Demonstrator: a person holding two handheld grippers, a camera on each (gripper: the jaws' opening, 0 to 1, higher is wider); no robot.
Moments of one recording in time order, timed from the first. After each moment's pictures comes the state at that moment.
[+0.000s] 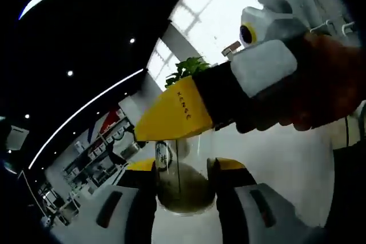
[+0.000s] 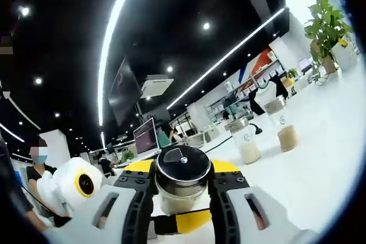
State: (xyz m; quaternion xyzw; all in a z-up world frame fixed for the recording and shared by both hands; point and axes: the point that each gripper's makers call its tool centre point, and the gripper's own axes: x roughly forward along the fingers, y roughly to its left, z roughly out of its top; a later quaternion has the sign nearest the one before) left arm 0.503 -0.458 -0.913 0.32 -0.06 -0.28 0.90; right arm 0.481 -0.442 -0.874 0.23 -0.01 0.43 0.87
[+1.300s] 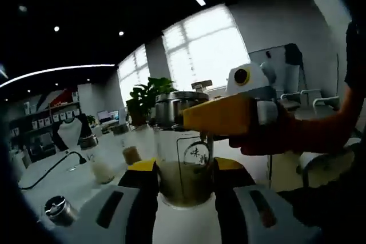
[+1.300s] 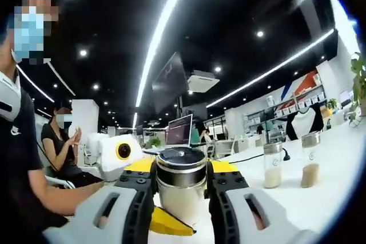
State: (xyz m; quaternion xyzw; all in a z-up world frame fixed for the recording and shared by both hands) left arm 0.462 -0.462 -0.894 0.14 -0.05 -0.45 0.88; right arm 0.439 -0.425 -0.845 0.12 -0.10 0.55 0.82
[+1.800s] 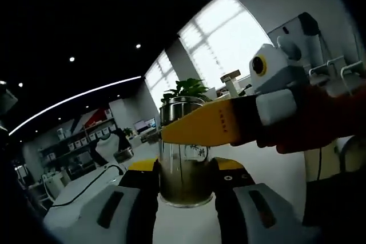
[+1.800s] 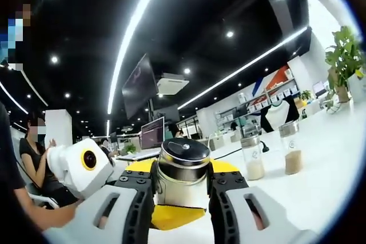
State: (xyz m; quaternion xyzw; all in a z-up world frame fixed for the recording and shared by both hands) left arm 0.483 -0.449 -0.885 0.21 -0.08 -0.34 0.91; right arm 0.469 -0.431 -0.852 0.16 -0.06 0.46 0.87
